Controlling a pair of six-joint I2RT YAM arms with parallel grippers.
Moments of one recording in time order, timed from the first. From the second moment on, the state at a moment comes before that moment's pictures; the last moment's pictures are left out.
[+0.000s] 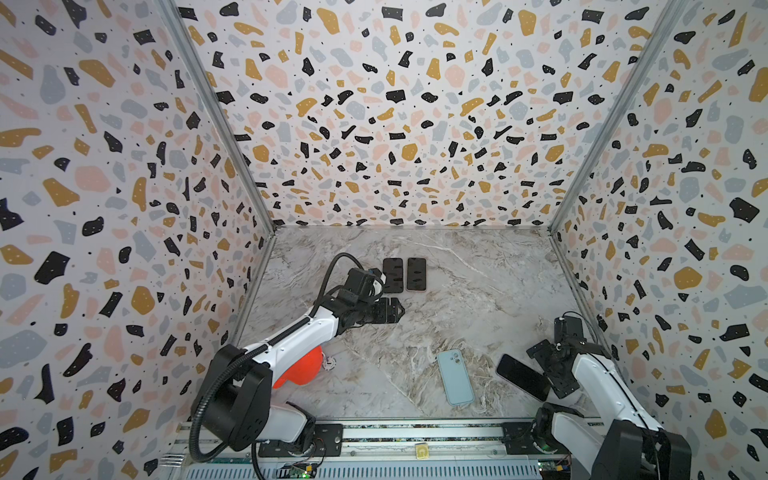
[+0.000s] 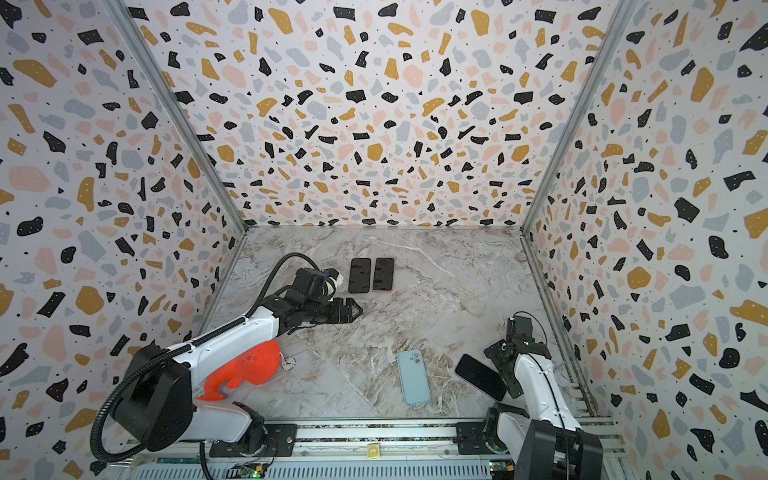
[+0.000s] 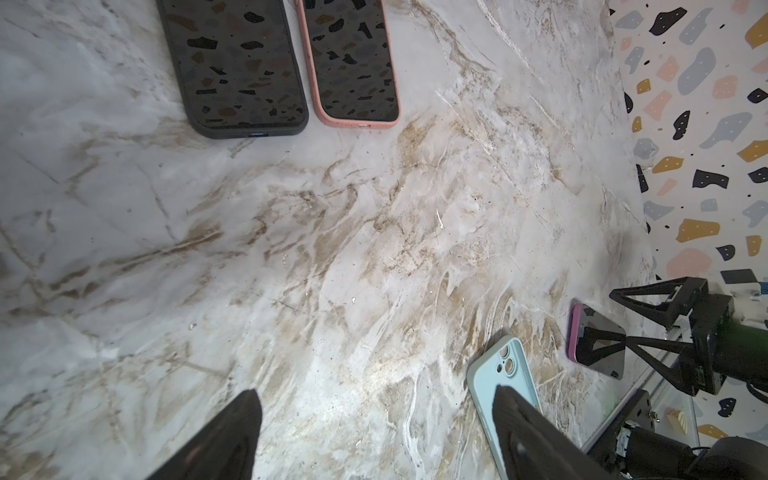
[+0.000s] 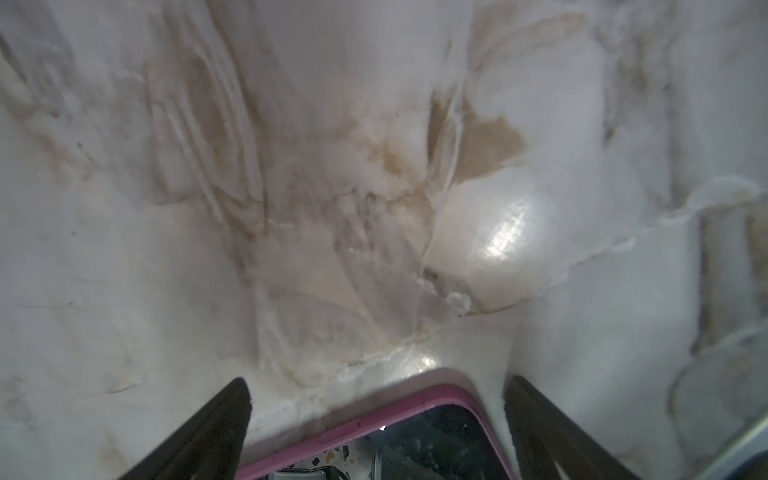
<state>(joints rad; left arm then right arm) -0.49 1.40 0.89 -0.37 0.32 -0.46 -0.20 0.98 0.44 -0.79 0.04 0.89</state>
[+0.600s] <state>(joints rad) -0.48 1.39 0.88 -0.35 0.33 -0.46 0.39 0.87 0.40 -0.77 -0.09 1.24</state>
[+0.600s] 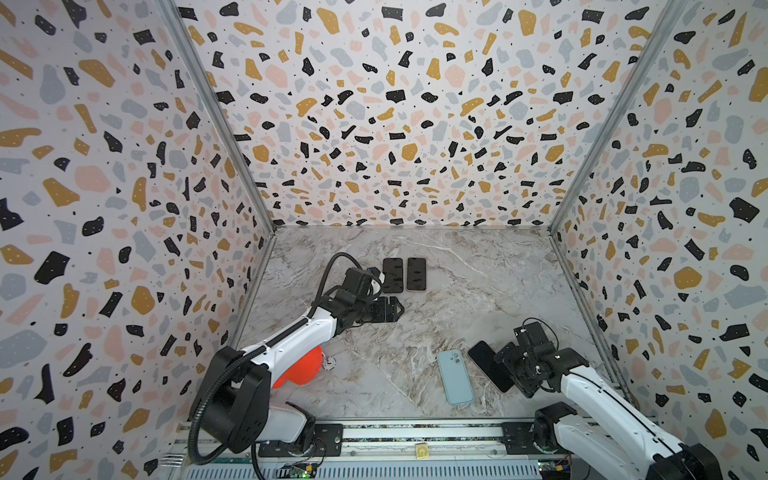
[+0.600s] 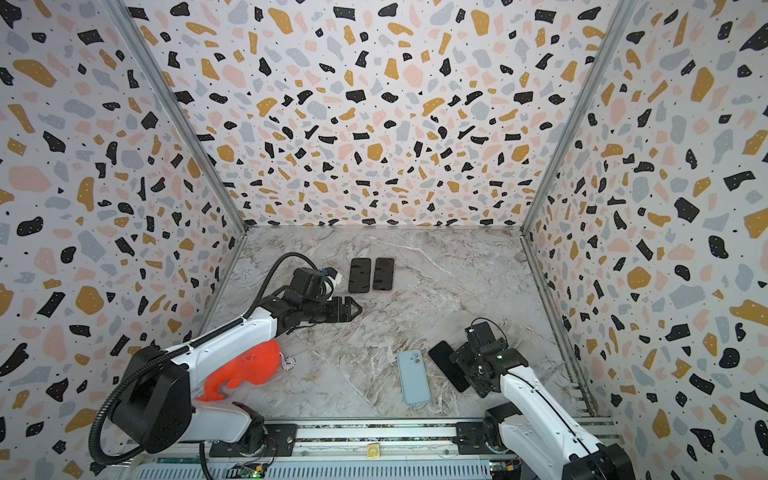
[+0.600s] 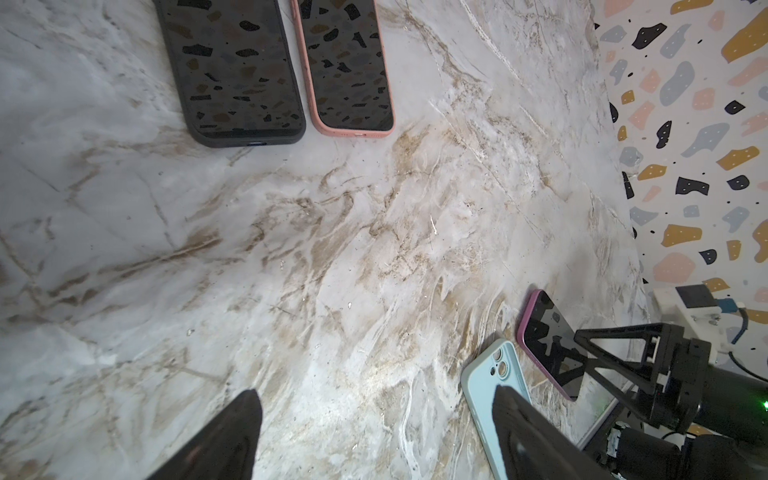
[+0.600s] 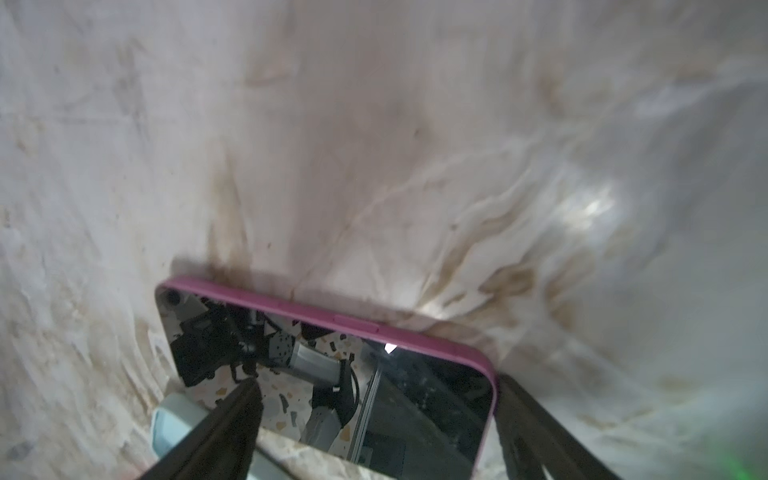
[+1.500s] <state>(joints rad) -0.54 1.41 0.86 -0.33 0.34 -0.48 0.81 1.14 0.65 -0.89 0.20 0.86</state>
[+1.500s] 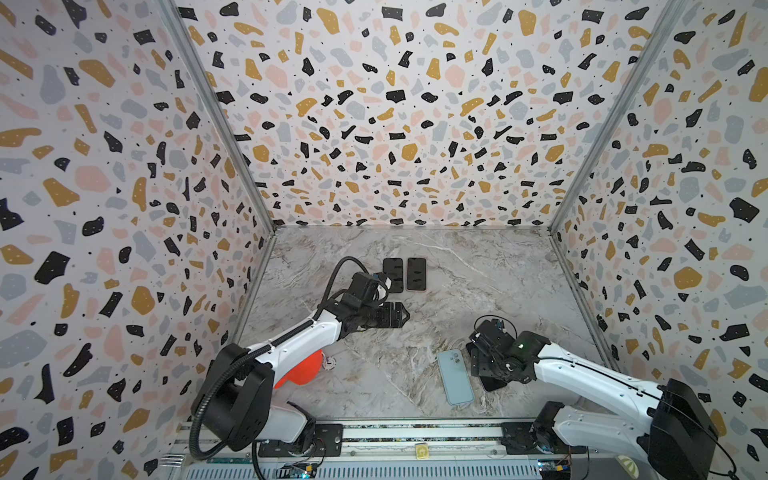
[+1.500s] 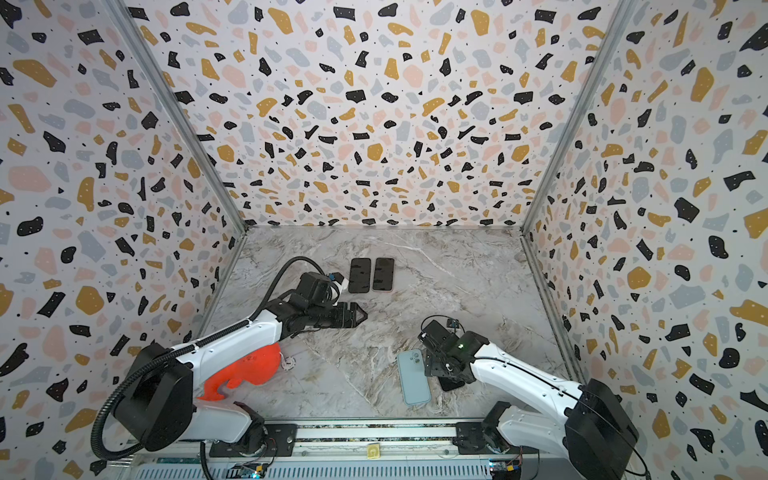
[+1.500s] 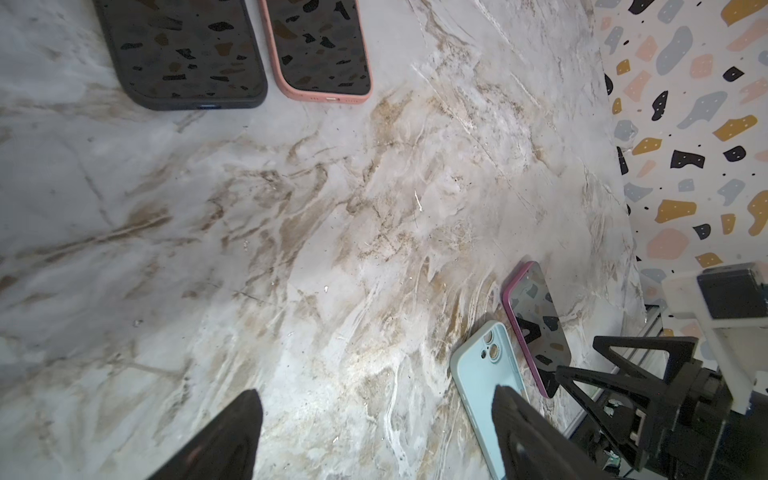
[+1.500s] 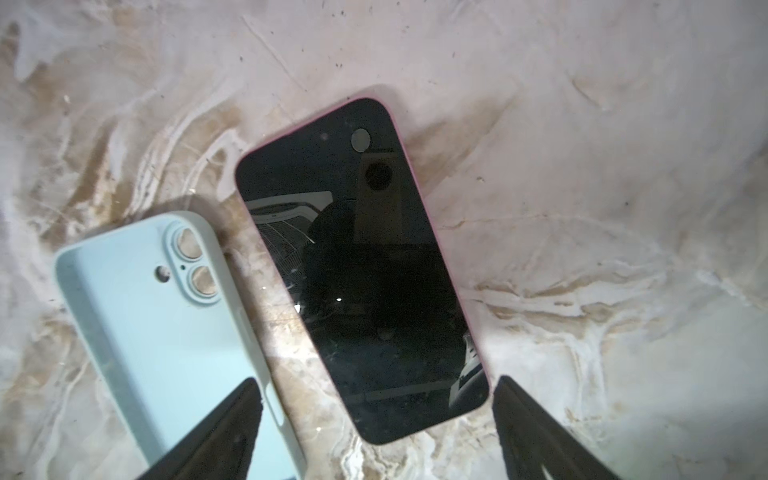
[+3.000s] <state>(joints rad) -0.66 1.60 0.91 -0.28 0.41 -0.53 0.75 1.15 0.50 -0.63 0.15 0.80</state>
